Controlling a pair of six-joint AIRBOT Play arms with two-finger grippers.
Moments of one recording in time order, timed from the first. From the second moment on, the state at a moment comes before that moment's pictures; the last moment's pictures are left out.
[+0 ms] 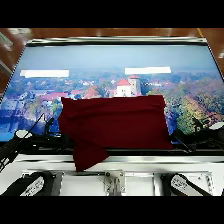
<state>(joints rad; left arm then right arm) 0.14 -0.99 0.31 0.65 -1.09 -1.19 -0.58 -1.23 0.59 -1.18 1.22 1.33</state>
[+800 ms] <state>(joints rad) 0.14 -0.93 0.55 0.62 -1.08 -1.10 -0.58 -1.17 0.64 -0.86 1.23 1.12</state>
